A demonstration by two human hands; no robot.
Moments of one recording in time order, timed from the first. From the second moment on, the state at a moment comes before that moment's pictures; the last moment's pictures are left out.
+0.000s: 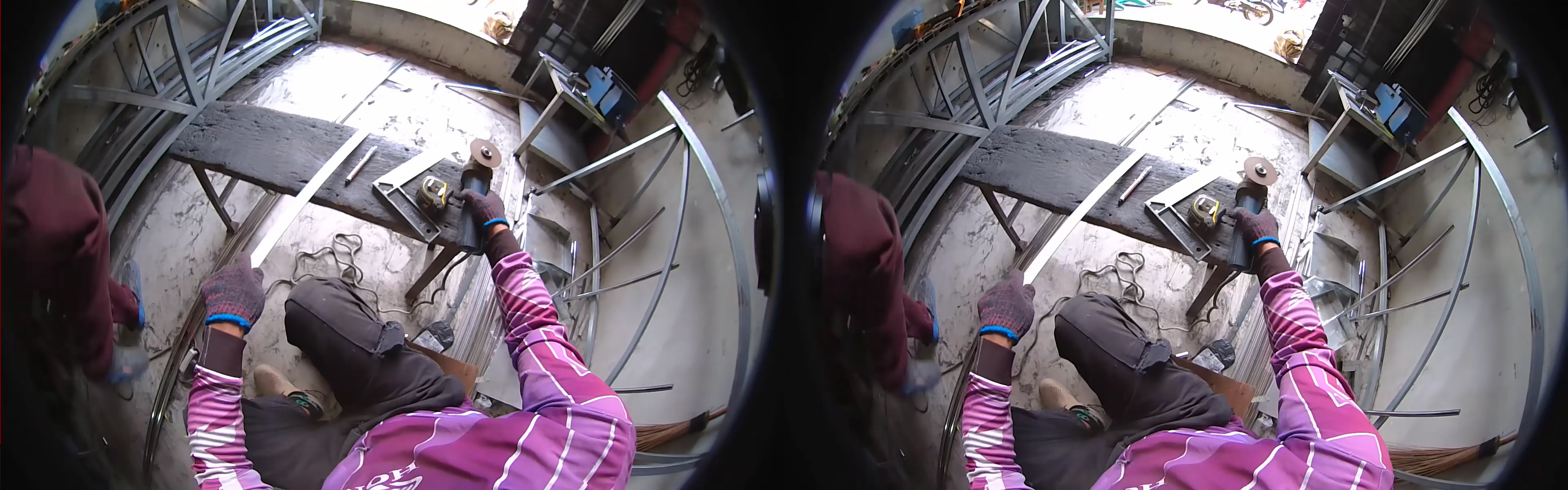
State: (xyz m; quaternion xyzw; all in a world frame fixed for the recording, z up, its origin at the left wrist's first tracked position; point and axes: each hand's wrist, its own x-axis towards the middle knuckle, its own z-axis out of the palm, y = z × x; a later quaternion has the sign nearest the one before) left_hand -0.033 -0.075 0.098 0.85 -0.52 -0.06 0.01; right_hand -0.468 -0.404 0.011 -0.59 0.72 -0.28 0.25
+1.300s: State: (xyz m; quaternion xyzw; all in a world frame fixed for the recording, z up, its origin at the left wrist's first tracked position) left_hand 0.000 0.127 0.044 0.89 -0.37 -0.24 -0.10; right_hand -0.277 -0.325 0.132 -0.69 0.29 -0.32 0.58
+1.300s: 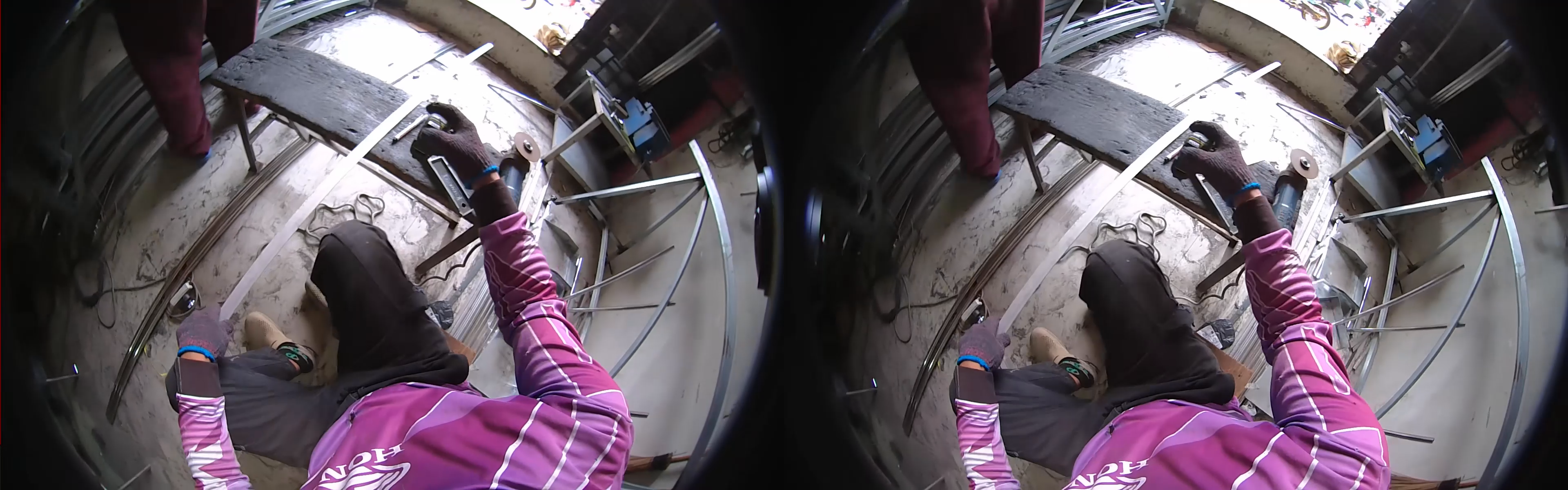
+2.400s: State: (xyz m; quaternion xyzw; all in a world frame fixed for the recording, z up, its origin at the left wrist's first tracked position) left_hand -0.042 0.044 -0.005 0.80 -0.25 -0.15 0.53; right_hand -0.119 -0.126 0.011 -0.85 0.09 -0.17 0.49
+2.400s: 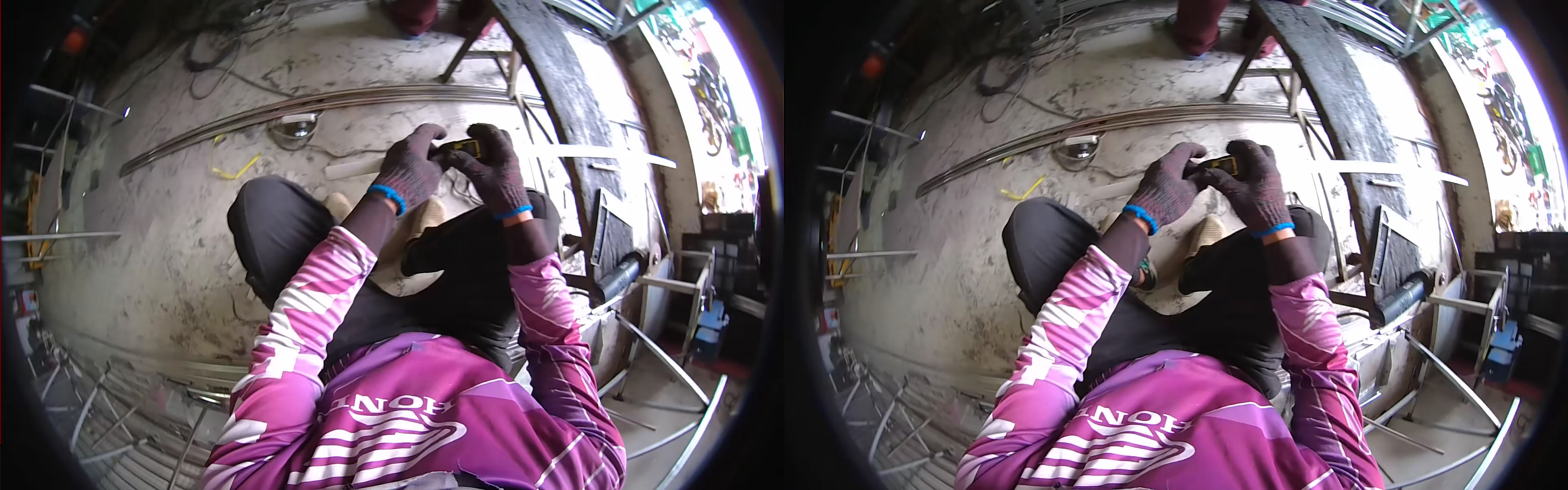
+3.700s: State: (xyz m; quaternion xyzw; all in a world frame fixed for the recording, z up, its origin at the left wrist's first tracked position) left_hand 0.051 0.198 0.030 0.85 -0.24 -0.40 0.25; right_hand -0.115 -0.089 0.038 -0.96 0.05 -0.18 0.22
